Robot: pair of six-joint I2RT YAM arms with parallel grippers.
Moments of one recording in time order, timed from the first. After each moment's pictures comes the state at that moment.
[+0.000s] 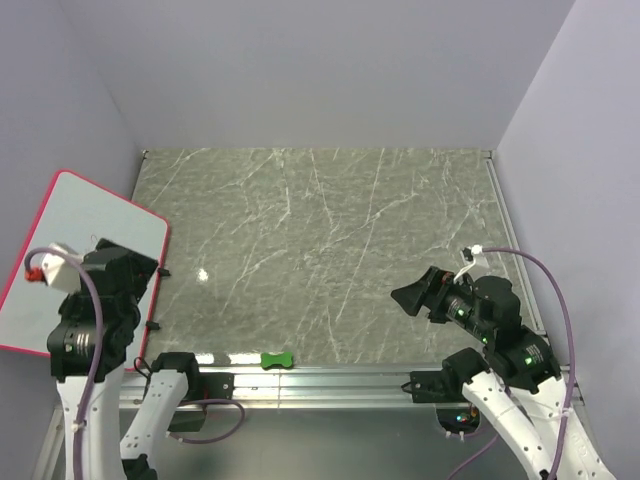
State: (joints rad) left arm 0.01 0.62 1.19 -1.23 -0.53 -0.94; right arm 0.43 0.33 0.66 -0.78 -0.17 0.71
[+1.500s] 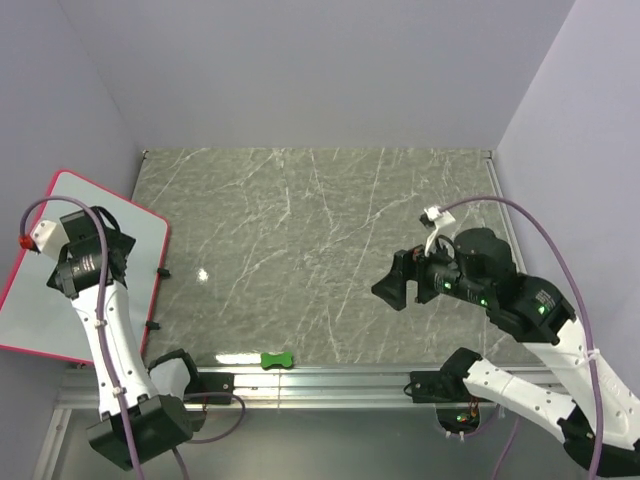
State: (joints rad) left arm 0.45 0.93 1.10 -0.96 -0.40 -0.72; right arm 0.71 0.74 1.12 -0.93 -0.14 0.41
